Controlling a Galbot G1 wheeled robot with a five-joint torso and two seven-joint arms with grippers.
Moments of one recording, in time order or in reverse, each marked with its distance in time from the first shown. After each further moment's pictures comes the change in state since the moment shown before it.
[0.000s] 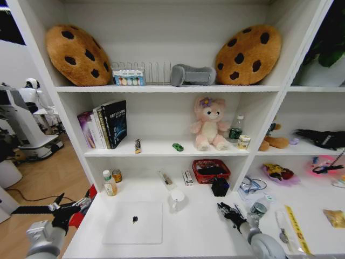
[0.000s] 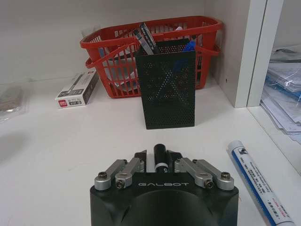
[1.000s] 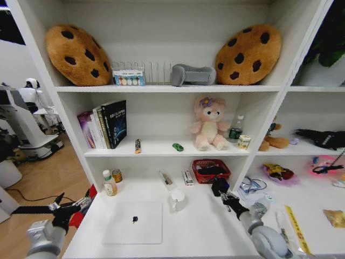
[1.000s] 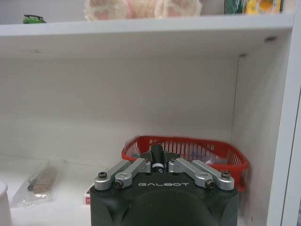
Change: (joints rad) left arm -0.009 0.002 0.003 0.005 0.000 0.000 -0.002; right arm -0.001 0.011 0.075 0.091 -0.194 0.334 -0.116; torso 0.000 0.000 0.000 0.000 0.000
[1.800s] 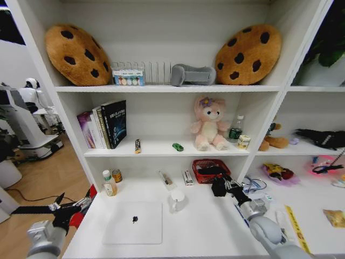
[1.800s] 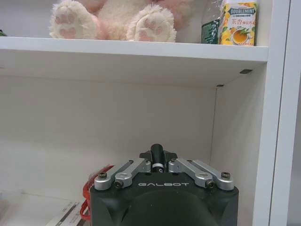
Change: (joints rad) left arm 0.007 -0.002 0.008 -0.007 0.009 0.000 0.000; right arm 0.171 -0.019 -0.061 -0.127 -0.007 0.082 0.061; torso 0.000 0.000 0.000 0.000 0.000
